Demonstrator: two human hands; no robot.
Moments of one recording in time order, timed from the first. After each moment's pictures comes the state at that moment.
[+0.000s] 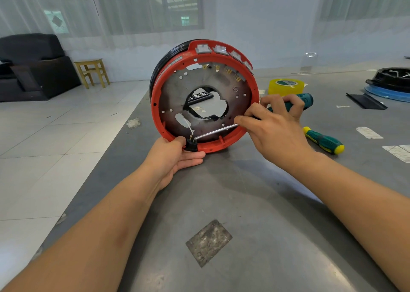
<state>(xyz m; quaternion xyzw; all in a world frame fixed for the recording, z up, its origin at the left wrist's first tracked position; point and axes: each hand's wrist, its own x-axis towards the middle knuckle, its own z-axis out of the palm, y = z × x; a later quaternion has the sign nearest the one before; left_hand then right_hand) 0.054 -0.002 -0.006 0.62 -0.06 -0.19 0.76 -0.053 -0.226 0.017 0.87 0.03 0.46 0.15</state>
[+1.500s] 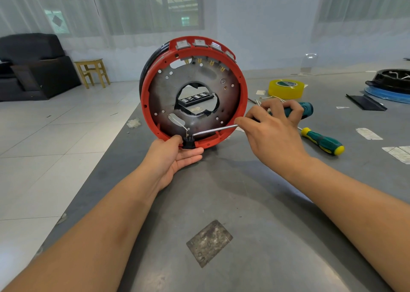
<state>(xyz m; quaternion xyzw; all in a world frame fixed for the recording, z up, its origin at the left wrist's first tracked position) 0.055 -0.002 -0.004 0.58 -0.02 -0.18 0.80 -0.046 -0.221 0.005 0.88 -0.01 0.46 0.13</state>
